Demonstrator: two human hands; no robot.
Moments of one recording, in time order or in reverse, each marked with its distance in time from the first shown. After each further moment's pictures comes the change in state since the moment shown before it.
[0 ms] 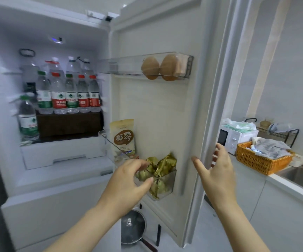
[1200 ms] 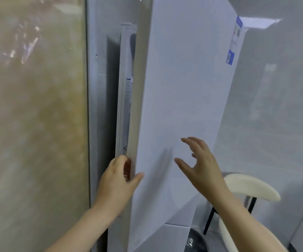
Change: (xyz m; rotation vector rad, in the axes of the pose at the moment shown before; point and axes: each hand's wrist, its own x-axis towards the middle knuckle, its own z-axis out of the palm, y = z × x) left_hand -0.092 -0.095 -0.160 0.216 0.588 -0.470; right_hand -0.051 -0.183 0.163 0.336 -0.609 -0.621
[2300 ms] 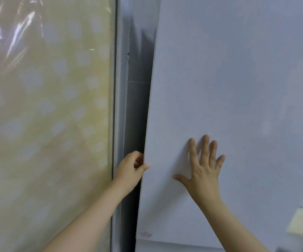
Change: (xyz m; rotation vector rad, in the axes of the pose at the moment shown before) left_hand 0.258 -0.180 0.010 -0.015 -0.104 -0.022; right_hand 0.186 0.039 0.240 -0.442 0.034 -0.024
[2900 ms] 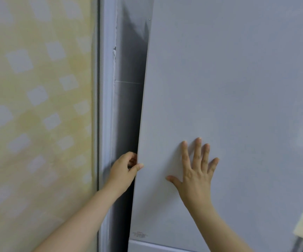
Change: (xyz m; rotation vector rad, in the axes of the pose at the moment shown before) left_hand 0.065 -0.030 0.022 0.000 -0.022 0.021; right_hand 0.036 0.005 0.046 -0.093 0.108 0.039
